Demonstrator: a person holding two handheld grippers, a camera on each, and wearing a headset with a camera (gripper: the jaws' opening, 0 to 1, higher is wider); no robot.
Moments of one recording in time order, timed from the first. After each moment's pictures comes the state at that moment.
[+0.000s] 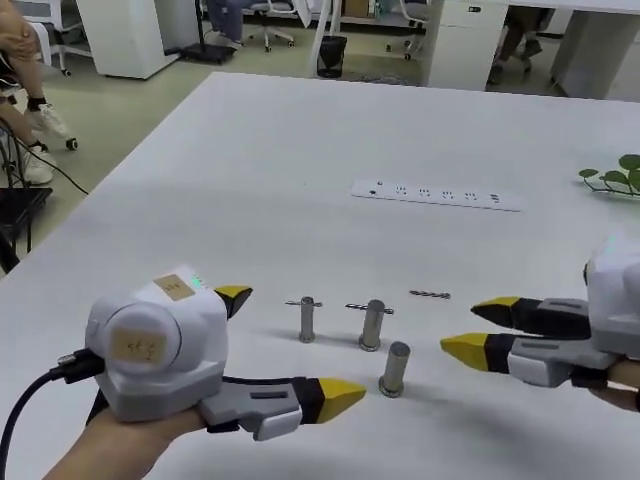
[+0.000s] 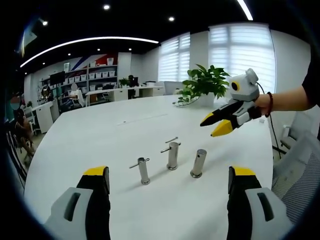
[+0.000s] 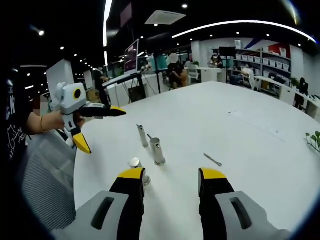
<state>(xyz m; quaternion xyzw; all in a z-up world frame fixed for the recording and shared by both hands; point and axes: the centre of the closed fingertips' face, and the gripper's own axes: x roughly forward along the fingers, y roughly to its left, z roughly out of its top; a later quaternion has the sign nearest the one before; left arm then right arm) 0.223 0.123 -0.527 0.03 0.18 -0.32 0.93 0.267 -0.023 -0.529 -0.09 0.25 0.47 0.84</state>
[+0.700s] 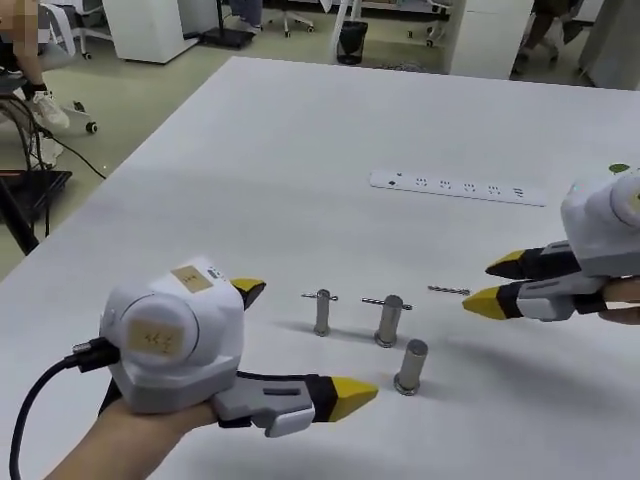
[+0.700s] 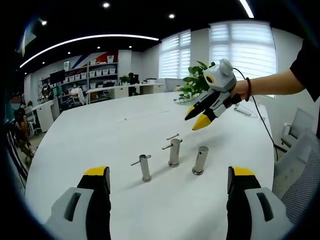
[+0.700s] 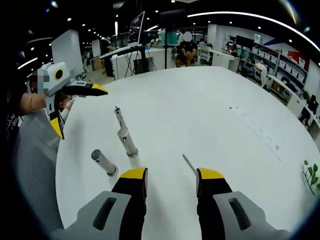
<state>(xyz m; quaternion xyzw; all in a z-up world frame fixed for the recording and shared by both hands) 0.224 0.126 -0.531 0.04 0.19 -0.32 0.93 0.324 -0.021 -0.552 -0.22 0.31 0.48 0.79</state>
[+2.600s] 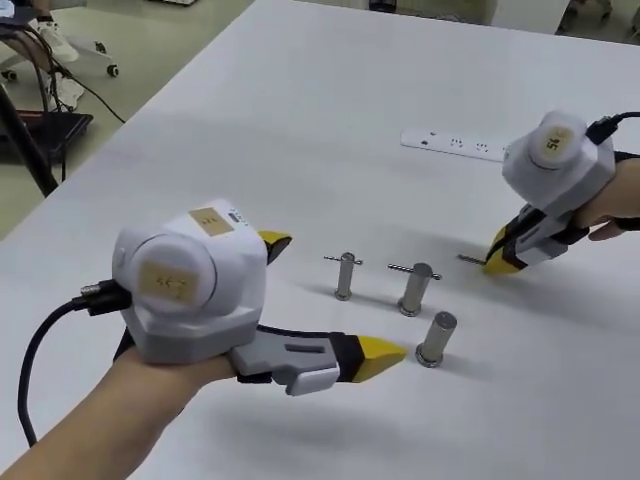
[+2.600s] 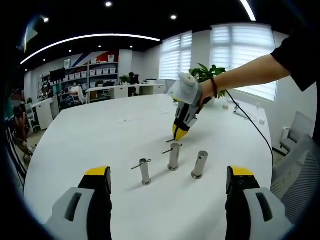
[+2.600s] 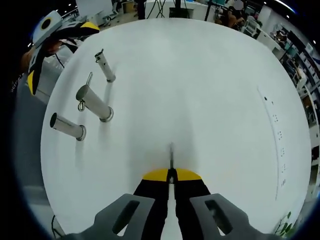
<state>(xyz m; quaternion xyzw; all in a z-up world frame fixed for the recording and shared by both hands) 0.227 0.126 -0.524 0.03 0.19 -0.32 0.93 0.365 -0.020 -0.613 -0.41 0.41 0.53 0.61</state>
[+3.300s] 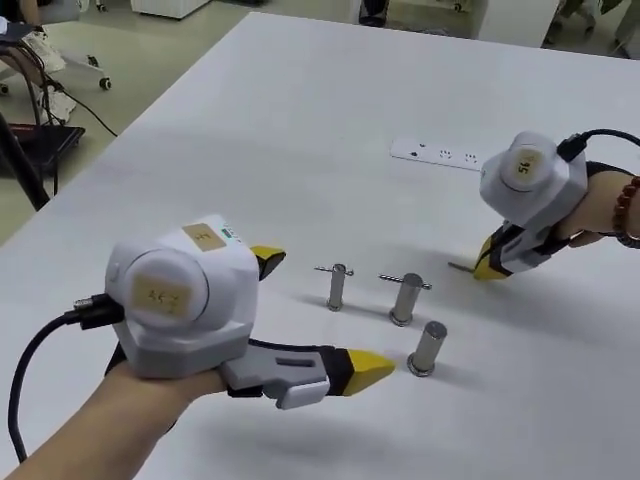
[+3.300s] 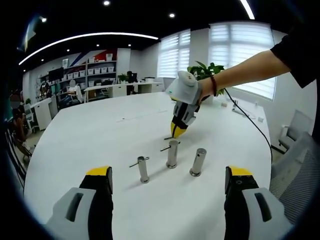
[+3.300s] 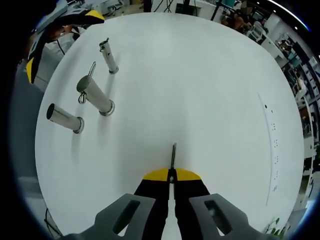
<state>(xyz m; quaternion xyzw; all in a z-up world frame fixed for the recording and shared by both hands) 0.225 0.123 -0.527 0.03 0.20 -0.33 0.92 0.360 -0.023 -0.612 -0.46 0.39 0.53 0.60</state>
